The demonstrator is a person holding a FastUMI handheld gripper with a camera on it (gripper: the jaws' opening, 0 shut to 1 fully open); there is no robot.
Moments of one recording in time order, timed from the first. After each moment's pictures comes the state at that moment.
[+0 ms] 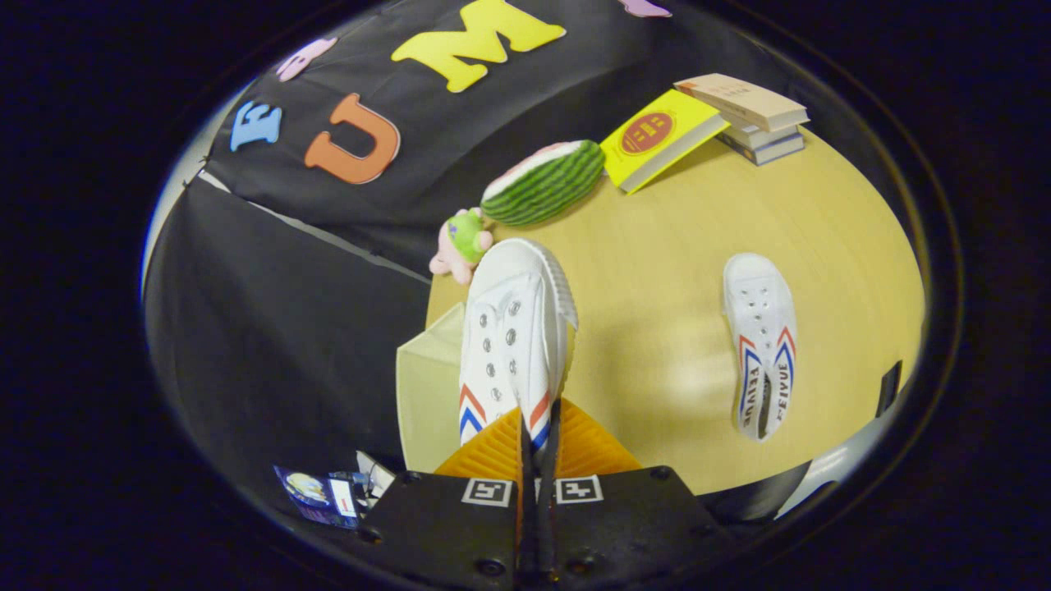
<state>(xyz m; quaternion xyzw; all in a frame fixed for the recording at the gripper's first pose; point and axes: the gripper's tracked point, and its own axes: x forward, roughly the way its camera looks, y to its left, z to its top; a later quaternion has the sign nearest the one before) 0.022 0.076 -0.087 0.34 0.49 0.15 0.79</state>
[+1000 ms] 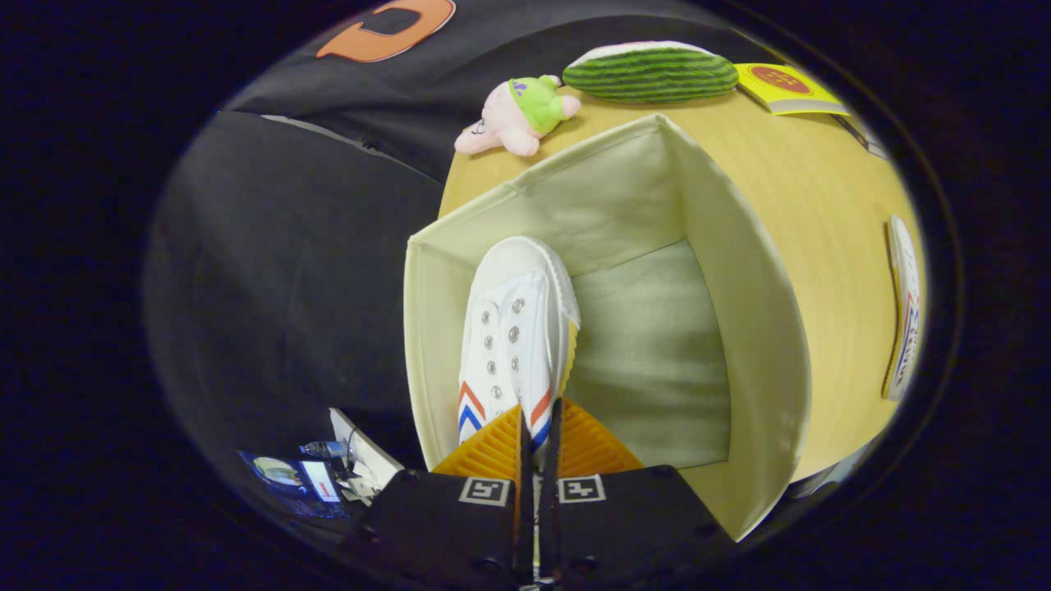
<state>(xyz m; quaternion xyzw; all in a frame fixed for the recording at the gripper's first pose) 0.029 0.310 -0.190 0.26 0.62 0.19 0.72</state>
